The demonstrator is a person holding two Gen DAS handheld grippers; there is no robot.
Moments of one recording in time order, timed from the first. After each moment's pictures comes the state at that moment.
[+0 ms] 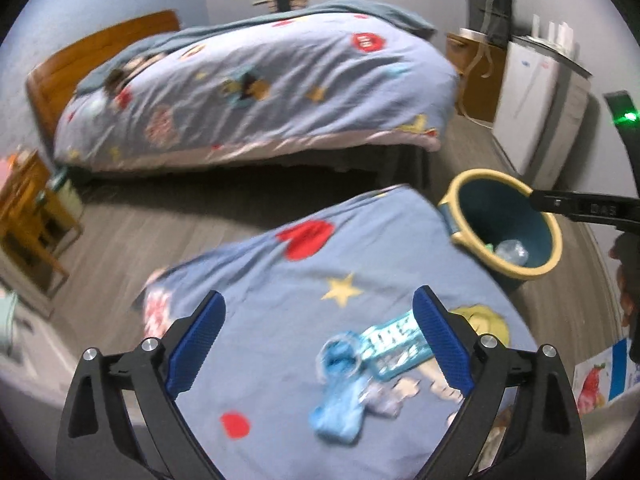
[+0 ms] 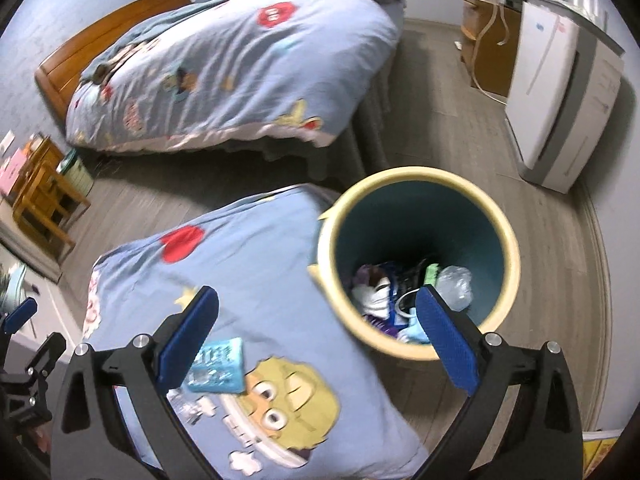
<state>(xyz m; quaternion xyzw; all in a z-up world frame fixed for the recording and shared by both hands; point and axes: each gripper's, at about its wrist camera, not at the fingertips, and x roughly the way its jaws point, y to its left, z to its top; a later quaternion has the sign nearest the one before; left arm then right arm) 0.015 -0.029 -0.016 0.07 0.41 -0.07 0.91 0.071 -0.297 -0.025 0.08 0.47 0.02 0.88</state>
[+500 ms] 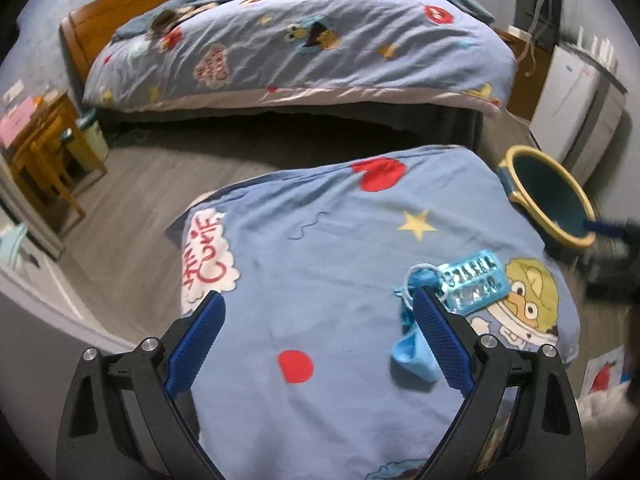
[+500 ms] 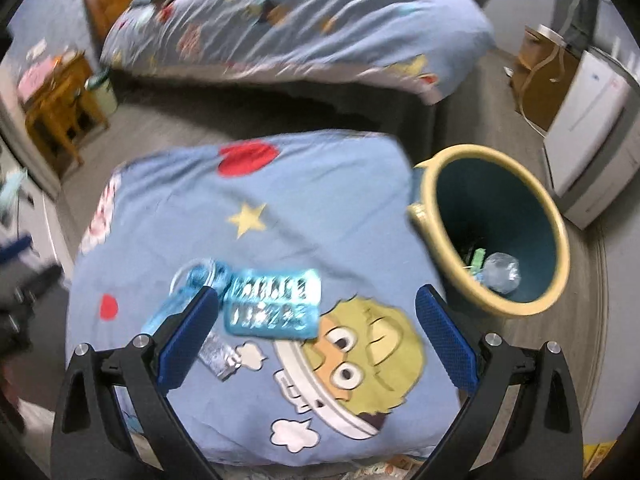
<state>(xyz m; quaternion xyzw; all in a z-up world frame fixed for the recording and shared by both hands) -0.009 0.061 -0.061 0.02 0.45 -0.02 0.89 0.024 -0.172 -0.079 -0.04 0.49 0.07 0.87</state>
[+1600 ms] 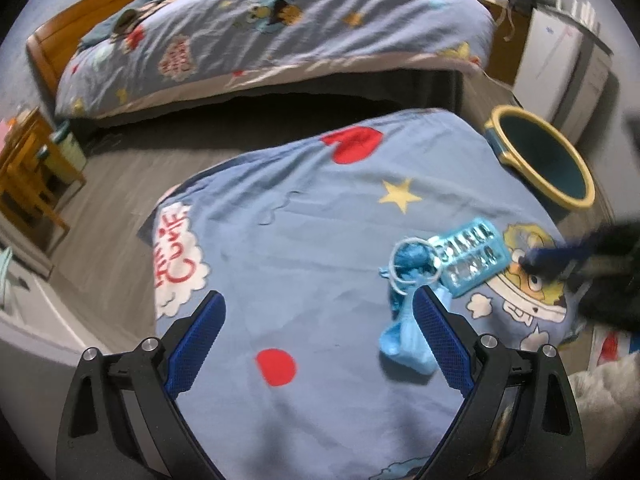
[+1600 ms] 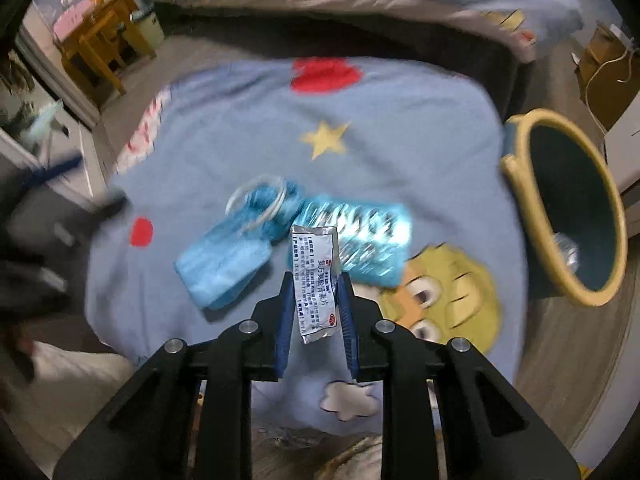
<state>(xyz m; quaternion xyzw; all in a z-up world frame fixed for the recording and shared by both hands) 0.003 0.029 -0.090 0.08 0.48 -0.06 0.87 0.022 -0.143 -0.098 -0.05 0.57 0.17 0.80</state>
